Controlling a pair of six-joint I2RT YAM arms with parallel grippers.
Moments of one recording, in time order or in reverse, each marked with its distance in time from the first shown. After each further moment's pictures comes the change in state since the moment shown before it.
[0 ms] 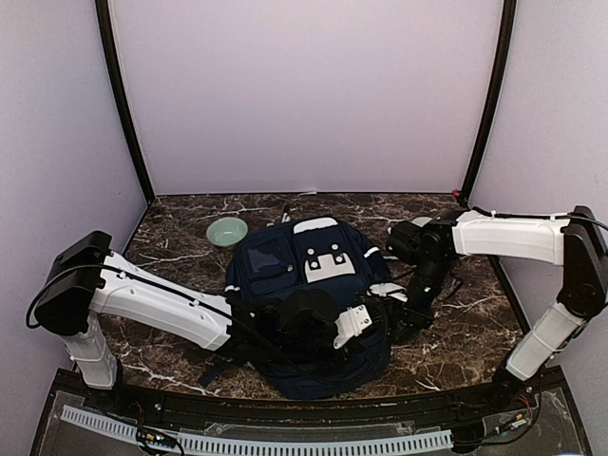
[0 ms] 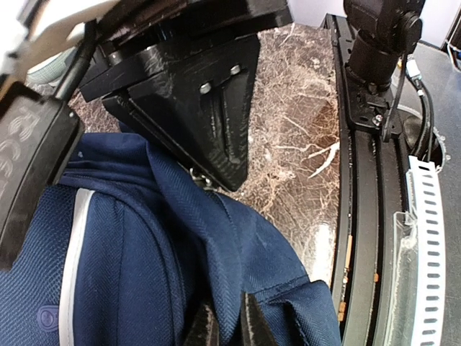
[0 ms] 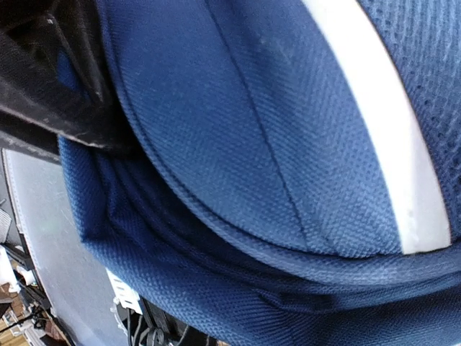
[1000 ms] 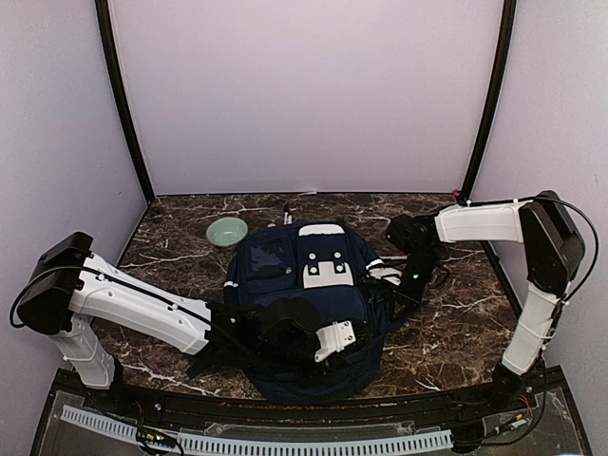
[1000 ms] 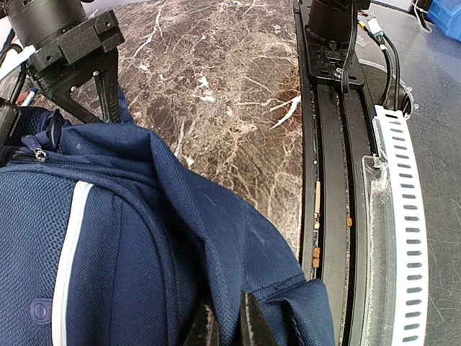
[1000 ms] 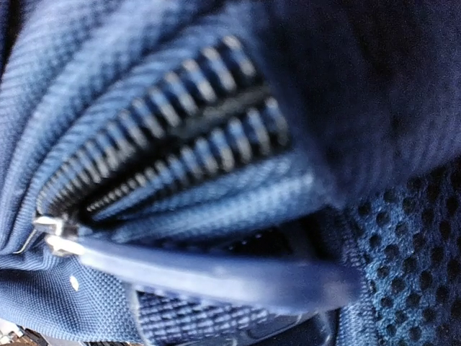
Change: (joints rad) left arm -0.020 -0.108 -0.125 -0.035 0.069 0.031; right arm -0.156 0.214 0.087 0.142 0.154 0.077
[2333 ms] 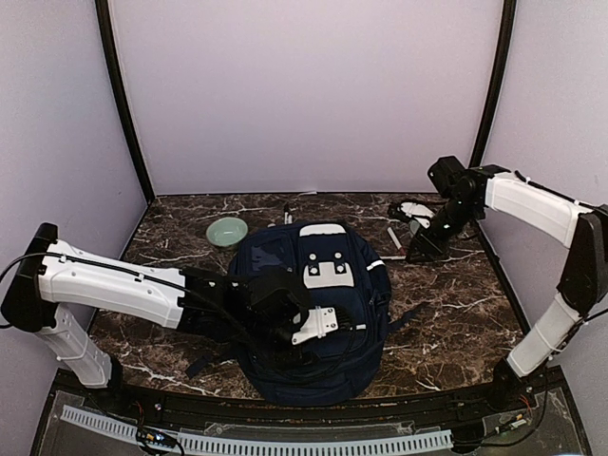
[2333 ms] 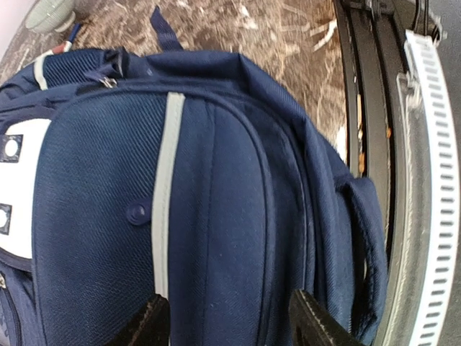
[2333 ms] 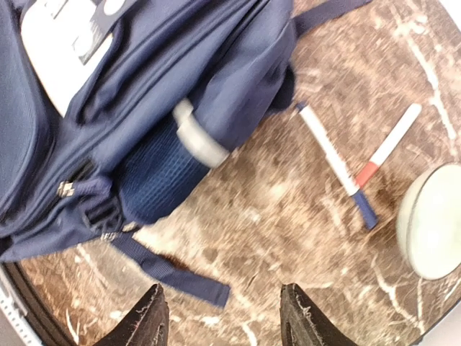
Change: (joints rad) left arm 0.062 -0.132 0.123 -0.475 -0.106 0.130; right arm -0.197 -0.229 0.150 0.001 0.074 -0.067
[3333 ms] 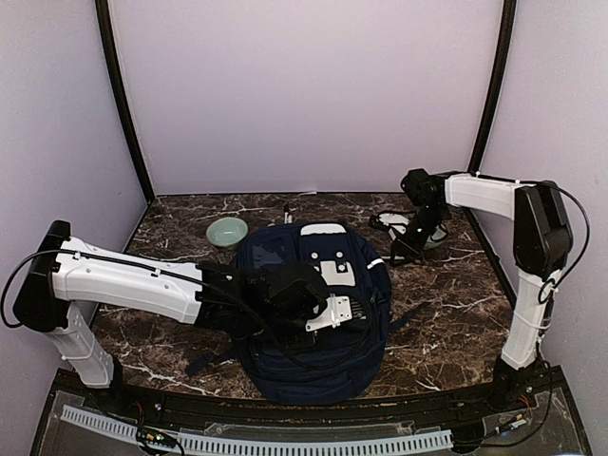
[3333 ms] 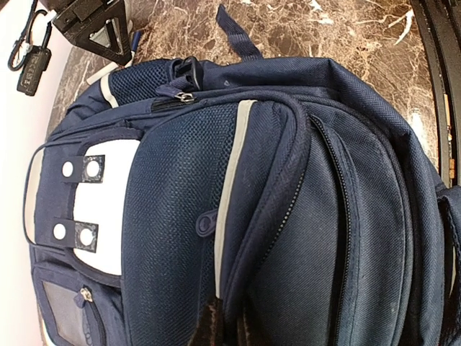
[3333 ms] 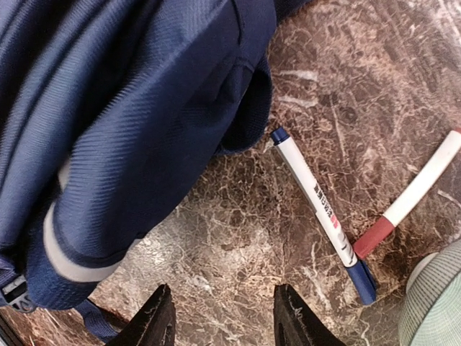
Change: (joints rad) left arm 0.006 0.093 0.119 -0.015 -0.248 0.166; right arm -0.001 0.361 0.184 0.071 0.027 -0.032
